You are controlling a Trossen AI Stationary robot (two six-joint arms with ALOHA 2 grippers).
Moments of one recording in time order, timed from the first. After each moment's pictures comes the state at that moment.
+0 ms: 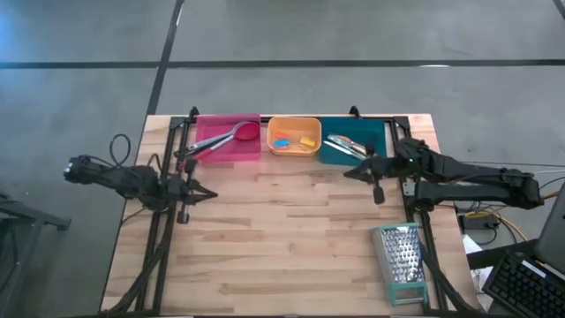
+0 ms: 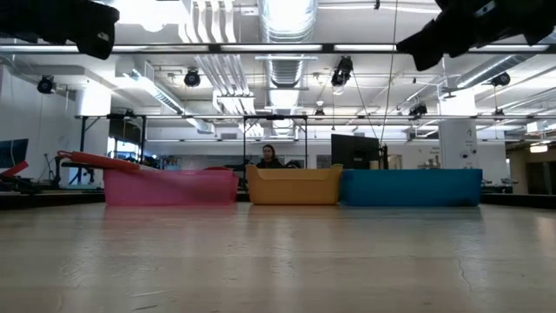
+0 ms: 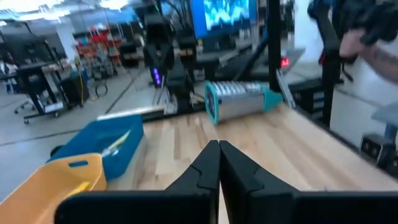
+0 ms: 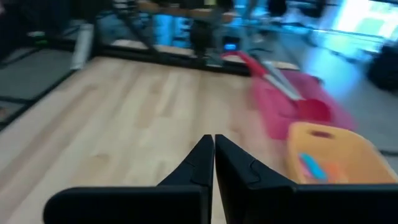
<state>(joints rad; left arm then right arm) -0.28 0.30 0.31 -0.11 -0.19 0.15 -0.26 0.68 0.52 -0.12 -0.33 -0.18</state>
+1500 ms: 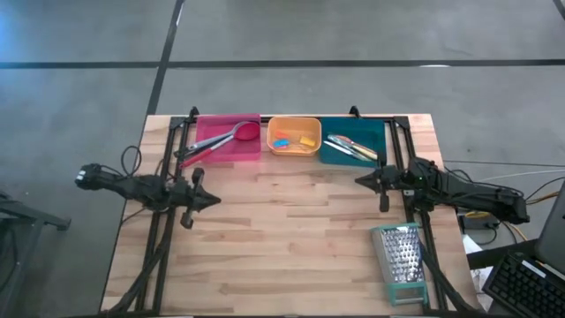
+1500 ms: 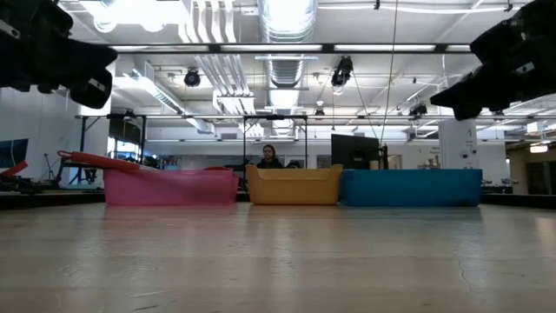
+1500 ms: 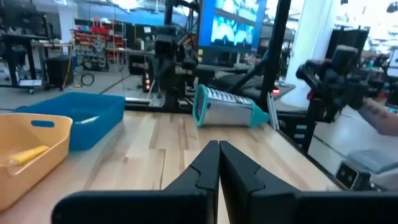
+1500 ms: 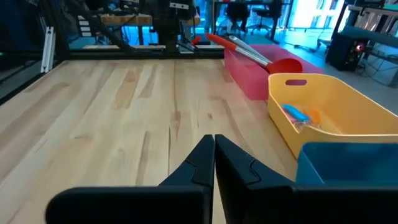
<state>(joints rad) -0.28 0.00 0.01 0.05 -0.18 -0.11 -0.26 0.19 0.12 -0.12 -0.18 -0.03</state>
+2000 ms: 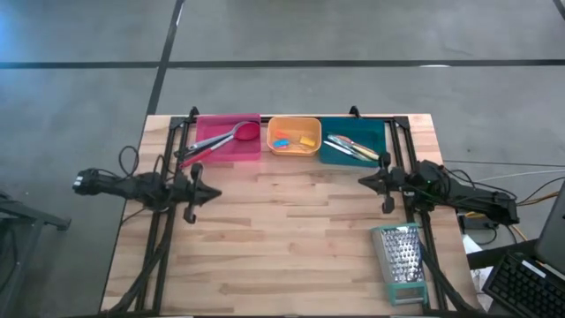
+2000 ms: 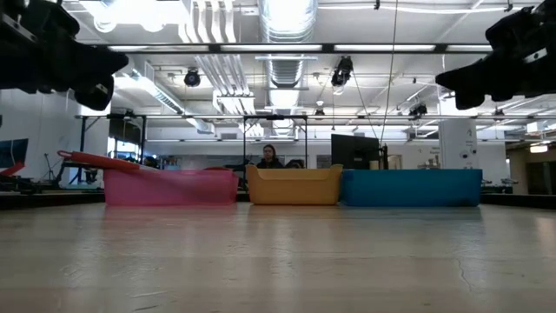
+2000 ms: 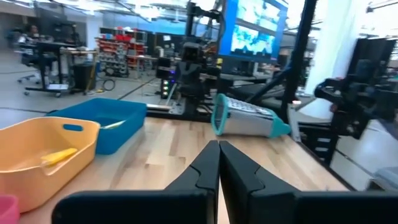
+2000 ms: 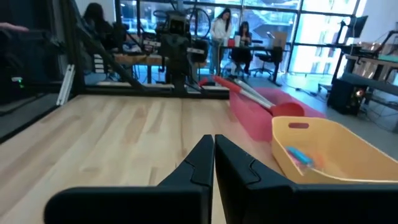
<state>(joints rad) -0.20 0.00 0.01 0.07 -0.18 -0.11 -0.22 0.00 0.05 -0.05 -0.18 -0.03</state>
